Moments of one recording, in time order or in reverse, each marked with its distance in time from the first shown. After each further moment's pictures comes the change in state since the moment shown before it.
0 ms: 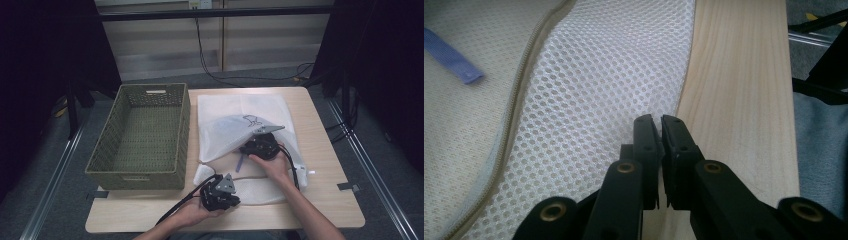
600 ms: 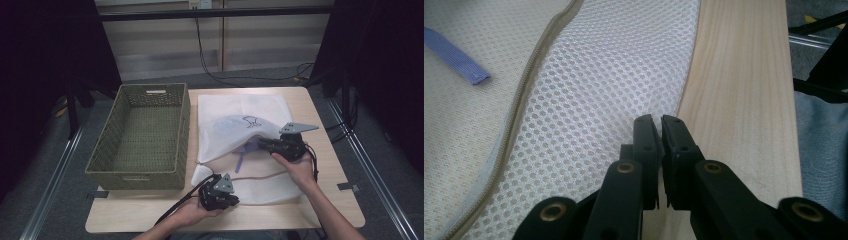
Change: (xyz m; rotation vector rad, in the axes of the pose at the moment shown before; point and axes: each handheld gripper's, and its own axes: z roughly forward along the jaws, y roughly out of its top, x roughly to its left) left arm 0.002 -0.003 0.000 -0.026 -0.005 -0.001; right arm -0.007 0.010 -0.087 -0.159 0.022 -0.032
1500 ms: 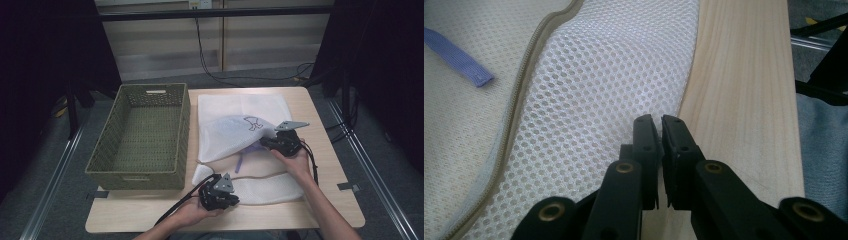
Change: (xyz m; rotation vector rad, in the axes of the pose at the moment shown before) left arm 0.000 0.001 0.000 0.011 0.007 -0.007; right arm -0.027 -0.018 0.033 0.106 -0.075 -0.001
